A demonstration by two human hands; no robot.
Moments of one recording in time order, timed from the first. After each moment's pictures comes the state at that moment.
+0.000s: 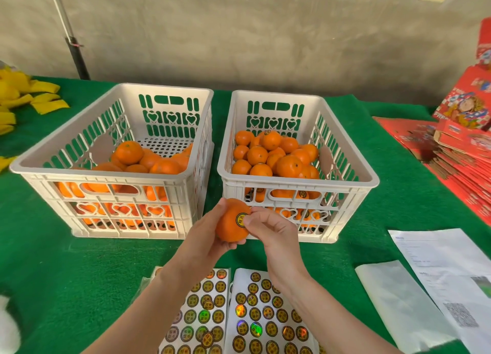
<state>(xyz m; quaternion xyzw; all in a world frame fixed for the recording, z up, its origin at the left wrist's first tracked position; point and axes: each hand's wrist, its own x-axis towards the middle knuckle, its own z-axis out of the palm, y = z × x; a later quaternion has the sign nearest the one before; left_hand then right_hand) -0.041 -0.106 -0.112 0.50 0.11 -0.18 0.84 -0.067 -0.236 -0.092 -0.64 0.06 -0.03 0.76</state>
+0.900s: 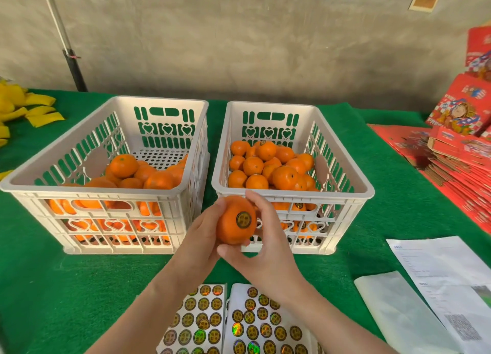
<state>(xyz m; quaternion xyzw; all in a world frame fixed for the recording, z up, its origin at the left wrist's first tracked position) -0.038 -0.112 -0.081 0.59 -0.04 -0.11 0.80 -0.069 -0.242 -0.073 -0.81 -0.16 -0.08 0.56</state>
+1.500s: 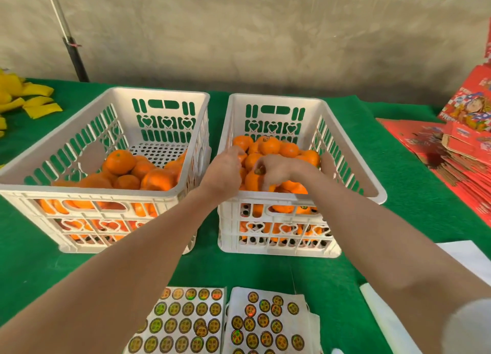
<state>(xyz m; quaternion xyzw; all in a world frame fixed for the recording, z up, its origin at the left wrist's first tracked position) 0.103 -0.136 -0.073 0.92 -0.10 0.12 0.36 0.144 -0.283 -0.046 -0.95 -0.11 0.23 0.16</state>
